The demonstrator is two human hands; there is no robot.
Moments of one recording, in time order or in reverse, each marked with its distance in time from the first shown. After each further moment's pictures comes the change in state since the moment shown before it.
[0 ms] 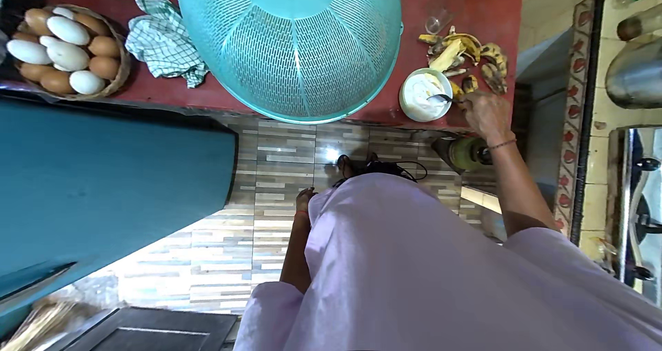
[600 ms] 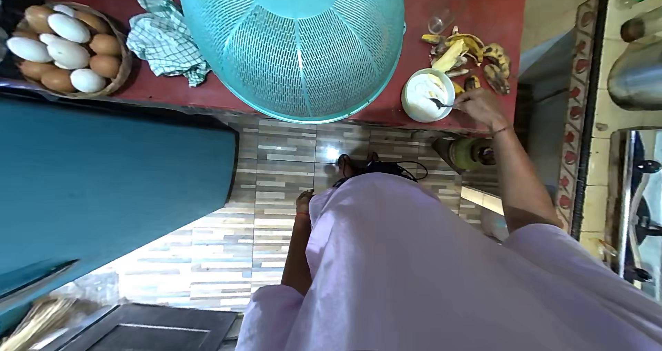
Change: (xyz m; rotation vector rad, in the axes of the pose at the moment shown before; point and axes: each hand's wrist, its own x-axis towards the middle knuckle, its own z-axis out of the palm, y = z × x) left_hand 0.001 -0.010 -0.007 0.041 0.017 0.016; right_hand 0.042 0.024 0.015 0.283 -0.321 0.160
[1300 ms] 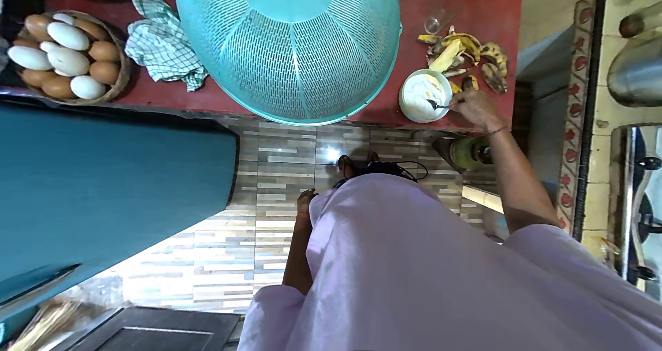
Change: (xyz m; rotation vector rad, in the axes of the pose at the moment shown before) left_hand 0.000 0.009 0.008 -0.058 -0.011 -0.017; right_hand -0.004 -0.010 0.000 -0.085 -0.020 -0.004
